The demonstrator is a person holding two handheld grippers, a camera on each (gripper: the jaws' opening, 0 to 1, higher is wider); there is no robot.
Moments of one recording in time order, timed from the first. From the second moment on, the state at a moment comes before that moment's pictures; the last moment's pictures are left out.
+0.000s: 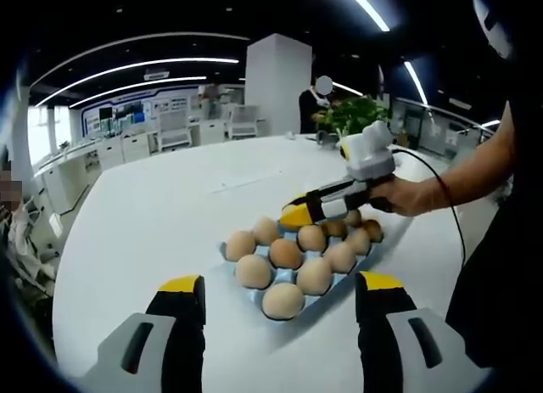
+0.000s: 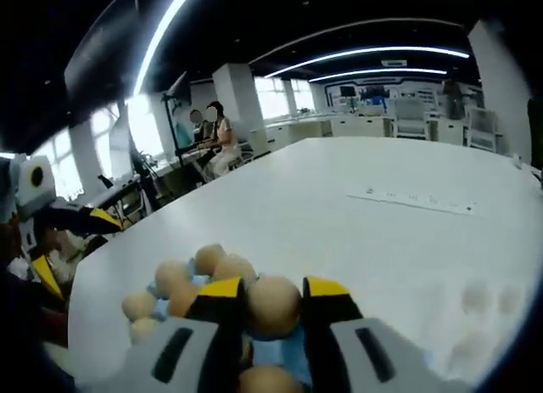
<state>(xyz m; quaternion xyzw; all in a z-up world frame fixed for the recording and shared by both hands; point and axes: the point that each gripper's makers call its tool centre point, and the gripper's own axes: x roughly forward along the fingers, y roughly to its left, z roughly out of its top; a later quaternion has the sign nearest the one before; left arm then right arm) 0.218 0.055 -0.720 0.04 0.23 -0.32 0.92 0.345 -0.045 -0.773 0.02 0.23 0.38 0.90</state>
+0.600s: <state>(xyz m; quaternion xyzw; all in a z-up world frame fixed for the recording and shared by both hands) 0.217 0.055 -0.718 0.04 0.23 -0.32 0.92 0.344 -0.047 -0.775 0.04 0.24 0.38 0.89</state>
